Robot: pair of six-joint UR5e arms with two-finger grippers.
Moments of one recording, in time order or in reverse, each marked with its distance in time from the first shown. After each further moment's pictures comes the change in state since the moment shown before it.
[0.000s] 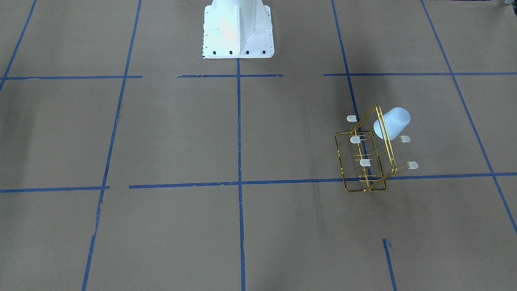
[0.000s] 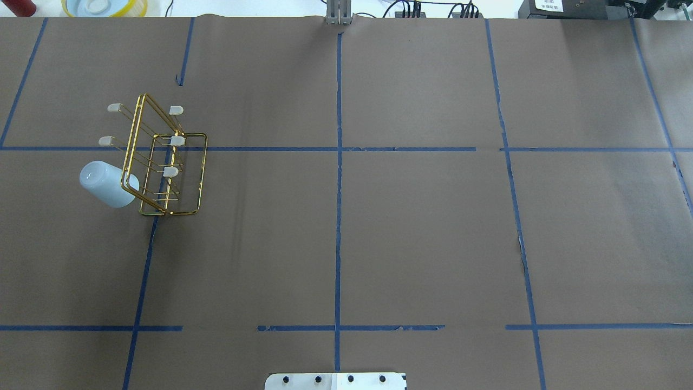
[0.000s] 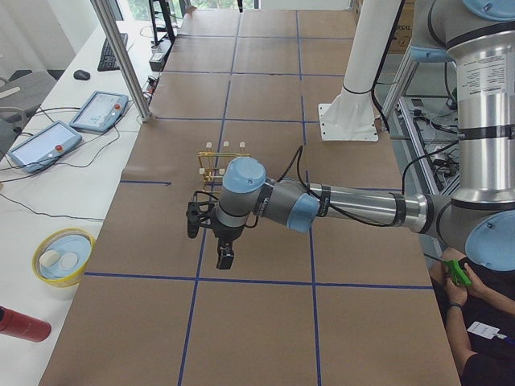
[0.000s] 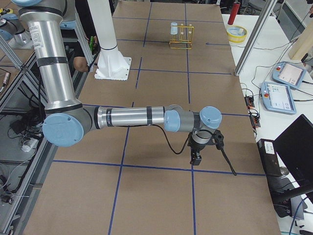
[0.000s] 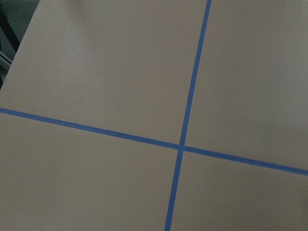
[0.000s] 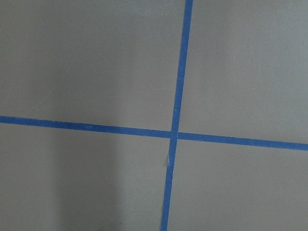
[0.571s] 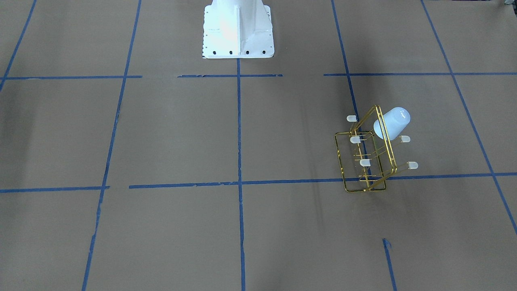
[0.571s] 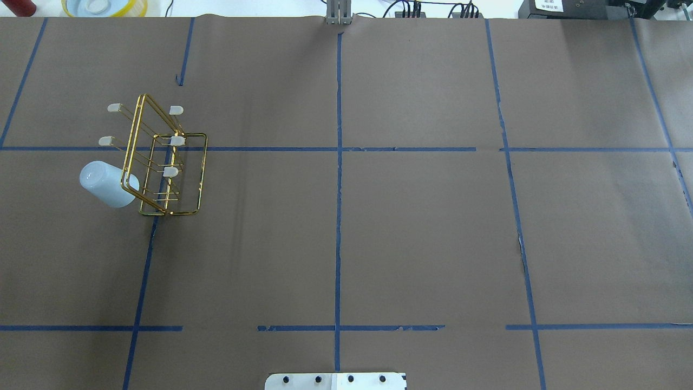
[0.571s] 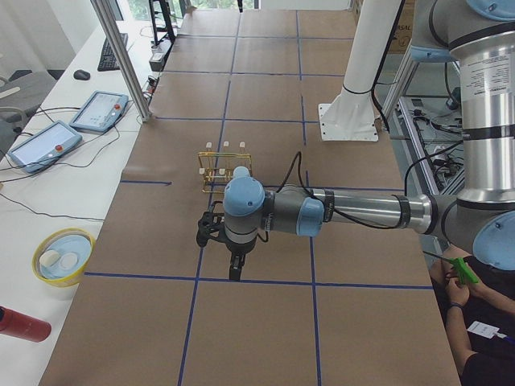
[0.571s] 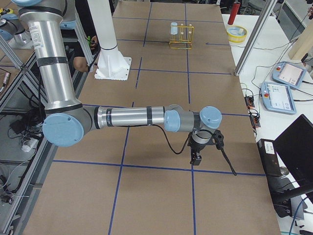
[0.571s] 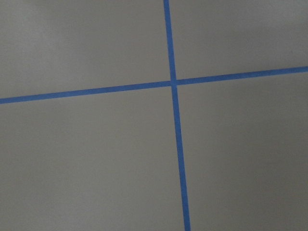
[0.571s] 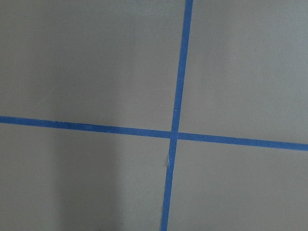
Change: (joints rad) left arm -0.014 0.029 0.017 0.093 -0.140 0.225; right arm 0.001 0.000 0.000 0.000 0.000 0.000
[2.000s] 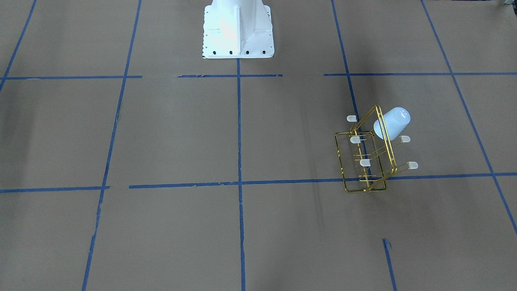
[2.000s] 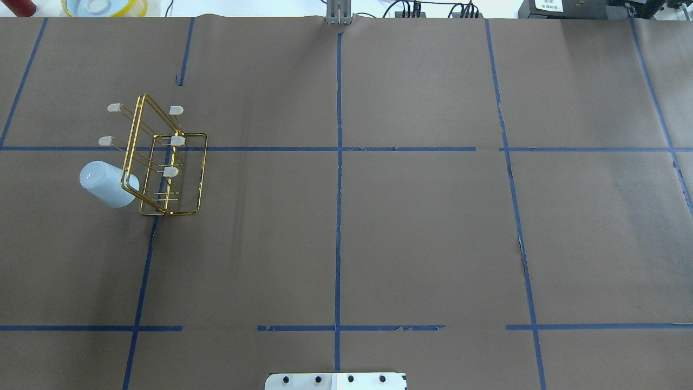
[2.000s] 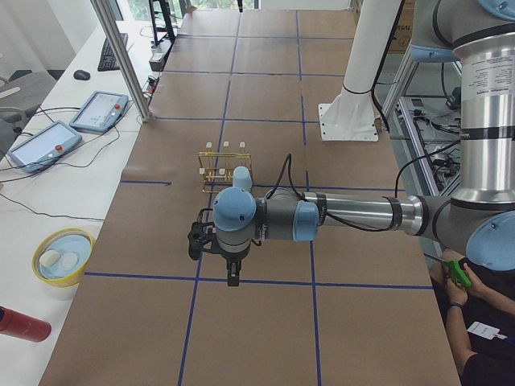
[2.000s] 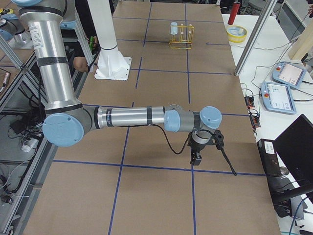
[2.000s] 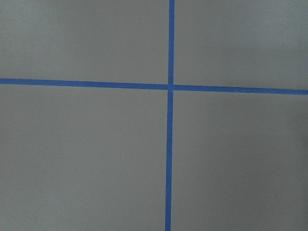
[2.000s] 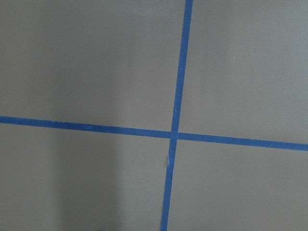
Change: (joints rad) left arm -0.077 -0.066 0.066 0.084 -0.054 -0.060; right arm 0.000 0.000 0.000 0.000 0.000 0.000
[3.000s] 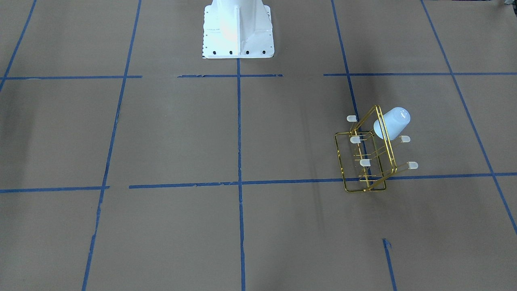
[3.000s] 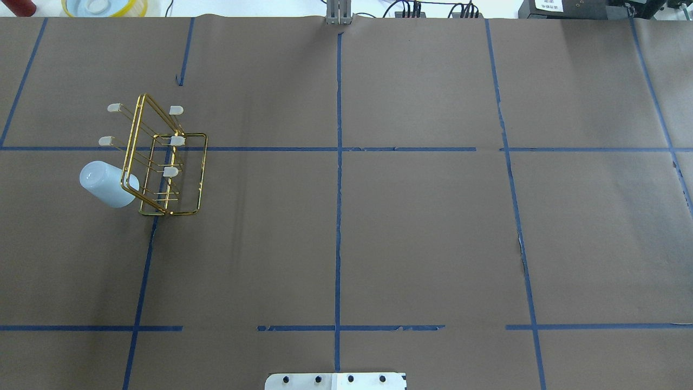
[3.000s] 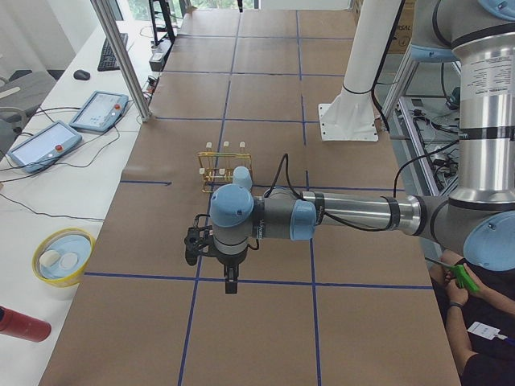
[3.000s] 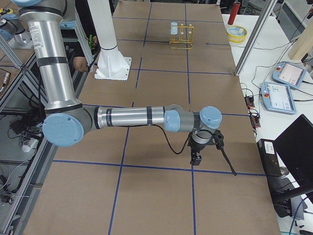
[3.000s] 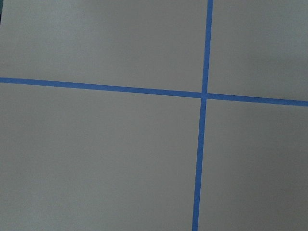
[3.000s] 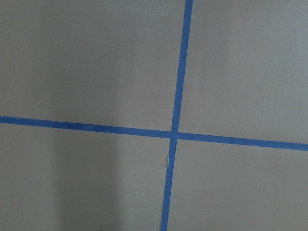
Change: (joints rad) left arm 0.006 -0.010 0.006 -0.006 0.102 -0.034; right arm 0.000 0.000 0.000 -0.001 0.000 0.000
